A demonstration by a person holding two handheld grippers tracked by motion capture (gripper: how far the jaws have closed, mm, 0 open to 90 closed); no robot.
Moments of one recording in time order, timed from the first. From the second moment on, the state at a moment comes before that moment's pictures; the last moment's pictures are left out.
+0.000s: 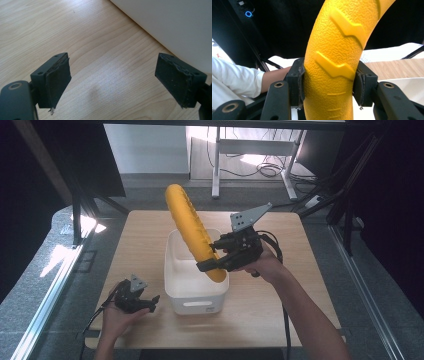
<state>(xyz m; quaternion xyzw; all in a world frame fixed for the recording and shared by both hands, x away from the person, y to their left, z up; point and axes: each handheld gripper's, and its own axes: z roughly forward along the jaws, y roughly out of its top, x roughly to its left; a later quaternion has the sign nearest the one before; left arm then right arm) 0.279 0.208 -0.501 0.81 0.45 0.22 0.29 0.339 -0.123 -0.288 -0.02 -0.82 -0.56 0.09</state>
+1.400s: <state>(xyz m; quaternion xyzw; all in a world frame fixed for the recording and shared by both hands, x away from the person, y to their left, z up) 0.280 0.207 -0.504 0.82 0.45 0.22 0.29 0.351 -0.108 -0.332 -0.03 -0.84 -0.52 0.13</state>
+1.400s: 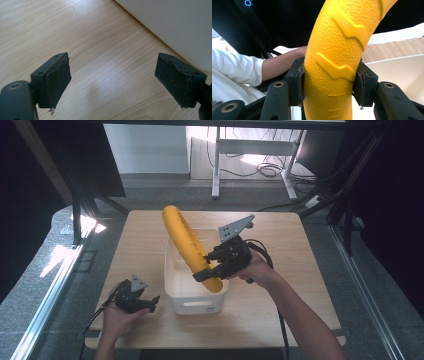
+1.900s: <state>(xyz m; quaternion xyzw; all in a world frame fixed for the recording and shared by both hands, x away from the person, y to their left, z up) 0.280 0.207 -0.504 0.82 0.45 0.22 0.28 0.361 -0.108 -0.360 -0.06 -0.86 -0.49 0.13</state>
